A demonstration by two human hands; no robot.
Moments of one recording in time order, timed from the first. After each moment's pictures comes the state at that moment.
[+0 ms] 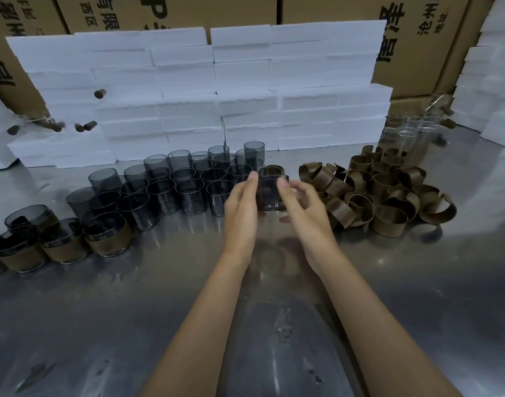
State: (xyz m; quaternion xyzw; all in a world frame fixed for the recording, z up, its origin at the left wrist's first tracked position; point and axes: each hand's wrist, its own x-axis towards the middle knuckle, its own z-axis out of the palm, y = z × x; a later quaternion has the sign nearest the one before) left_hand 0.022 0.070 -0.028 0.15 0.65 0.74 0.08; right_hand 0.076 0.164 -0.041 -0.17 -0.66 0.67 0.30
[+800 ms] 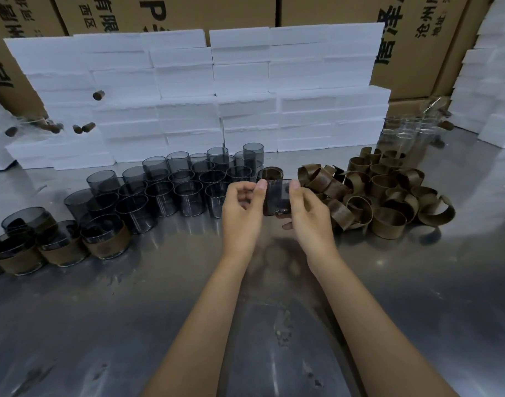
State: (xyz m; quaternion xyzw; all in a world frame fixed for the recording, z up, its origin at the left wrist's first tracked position) left_hand 0.017 0.074 -0.036 0.19 0.67 0.72 -0.03; right_hand 0.078 0.164 -0.039 -0.21 -0.68 0.62 0.35
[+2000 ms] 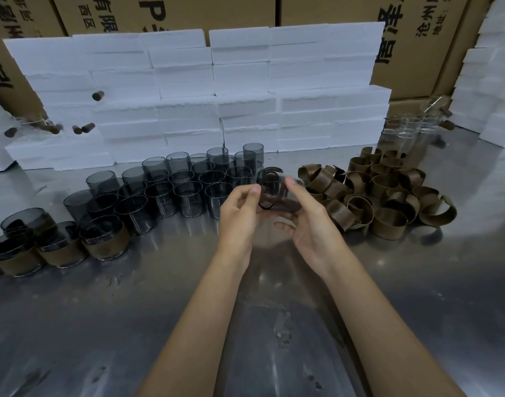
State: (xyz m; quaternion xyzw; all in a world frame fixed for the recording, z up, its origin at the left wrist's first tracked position) left_hand 0.019 0.070 -0.028 0.13 0.58 0.79 0.12; right_hand 0.090 0.169 -0.027 -0.08 -0.57 0.80 0.19
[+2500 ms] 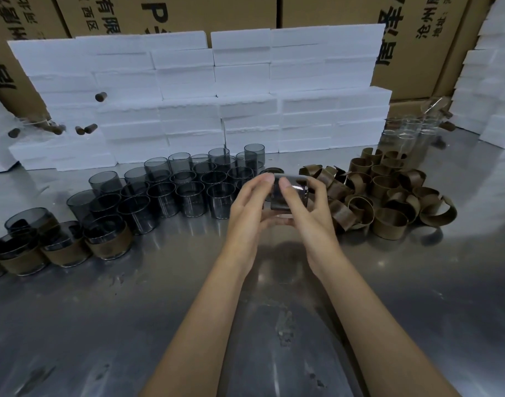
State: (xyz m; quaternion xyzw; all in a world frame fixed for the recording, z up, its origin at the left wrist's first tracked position) left_hand 0.028 0.068 -0.024 0.20 0.52 0.81 0.18; right_hand 0.081 0.163 -0.038 -0.15 -0.61 0.71 0.32
